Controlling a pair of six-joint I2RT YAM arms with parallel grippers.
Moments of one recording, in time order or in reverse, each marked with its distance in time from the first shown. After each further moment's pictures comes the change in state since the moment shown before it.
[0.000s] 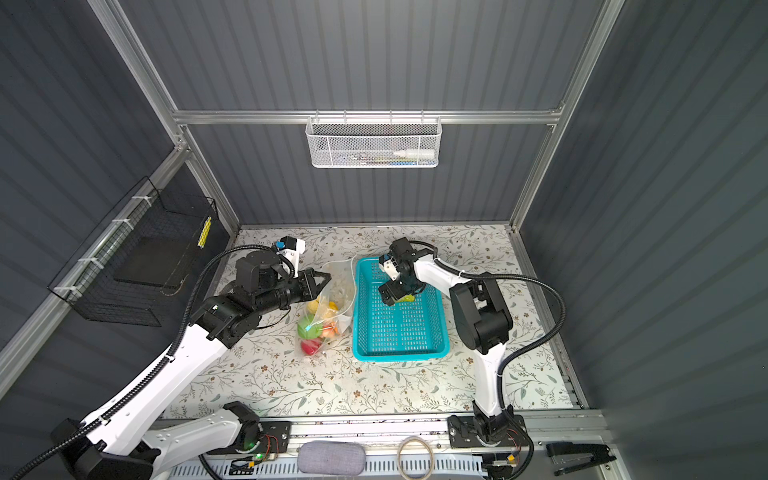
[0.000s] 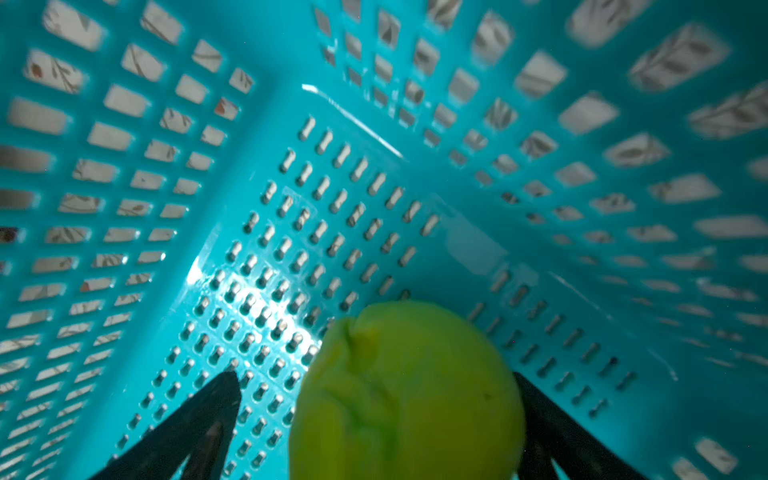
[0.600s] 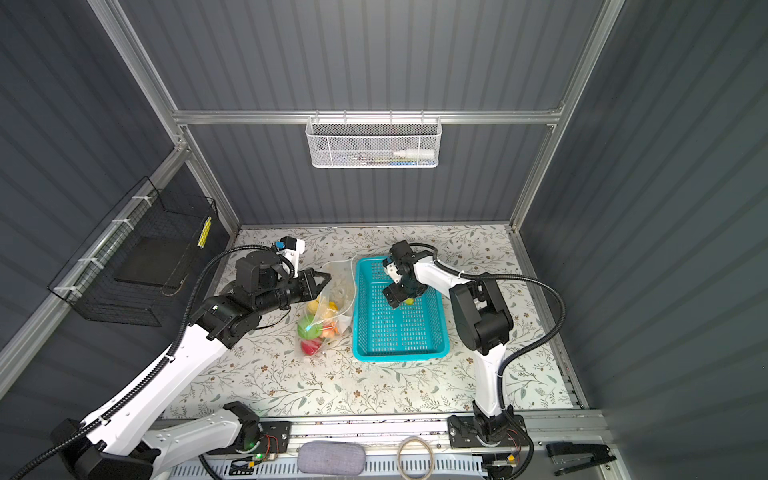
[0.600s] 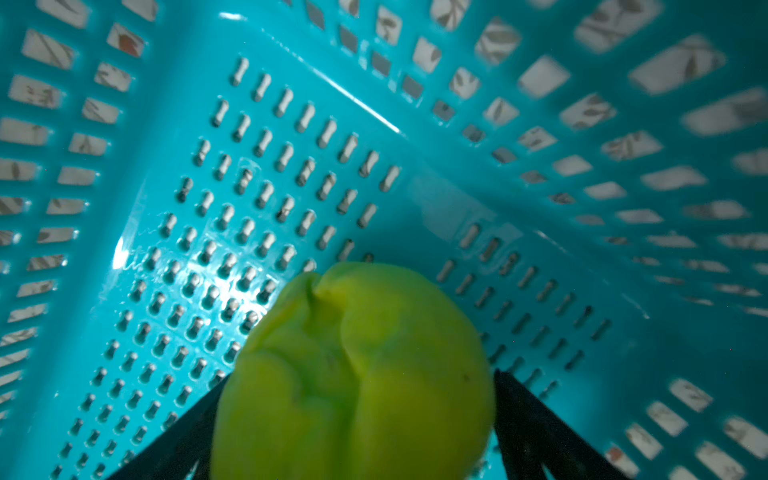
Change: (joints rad) left arm 0.000 0.000 0.000 0.000 0.000 -0.008; right arm 0.006 -0.006 -0.008 -0.010 0.104 0.027
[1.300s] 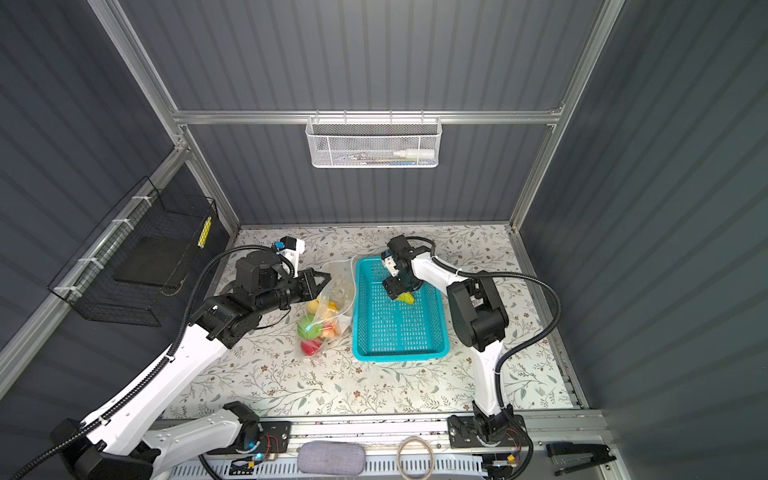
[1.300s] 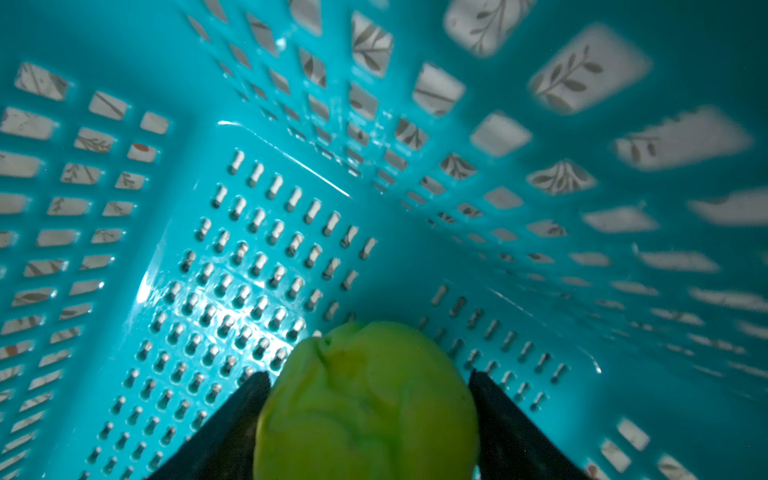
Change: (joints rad) left arm 0.000 0.000 0.000 0.000 0.000 -0.004; right arm 0.000 0.044 0.074 0.011 0.007 0.023
